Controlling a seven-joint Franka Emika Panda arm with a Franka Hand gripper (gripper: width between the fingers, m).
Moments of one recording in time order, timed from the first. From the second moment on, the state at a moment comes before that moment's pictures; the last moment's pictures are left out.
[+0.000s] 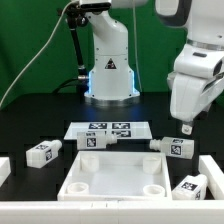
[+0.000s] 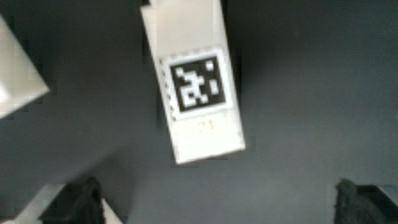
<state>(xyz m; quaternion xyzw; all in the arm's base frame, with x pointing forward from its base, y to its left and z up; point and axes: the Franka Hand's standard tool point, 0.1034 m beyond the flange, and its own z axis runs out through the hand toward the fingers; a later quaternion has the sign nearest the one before) 0.473 0.169 0.070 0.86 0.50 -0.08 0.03</state>
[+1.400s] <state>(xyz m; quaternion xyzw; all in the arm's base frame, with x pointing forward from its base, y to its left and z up) 0.460 0.147 0.076 0.75 0.49 -0.40 0.17</state>
